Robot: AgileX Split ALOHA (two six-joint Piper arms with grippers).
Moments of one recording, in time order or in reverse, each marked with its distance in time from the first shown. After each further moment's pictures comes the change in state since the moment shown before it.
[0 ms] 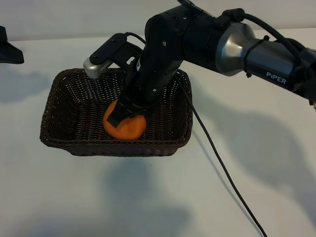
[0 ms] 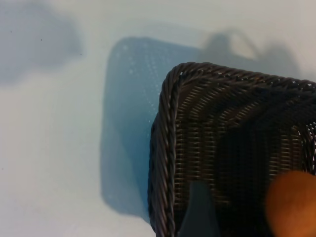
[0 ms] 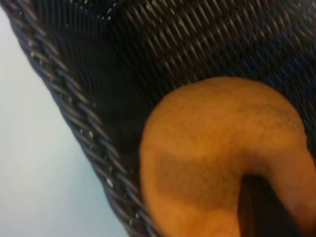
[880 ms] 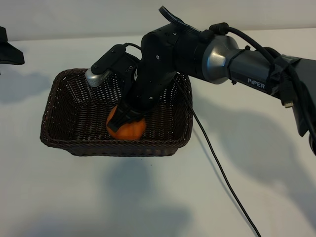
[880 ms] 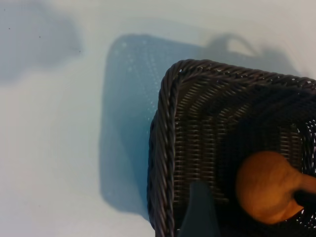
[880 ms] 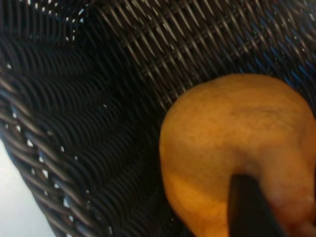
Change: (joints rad) left arm 0.000 0.000 0.000 -0.001 0.007 0.000; right arm 0.000 0.077 0.000 -0.007 -0.070 -0.004
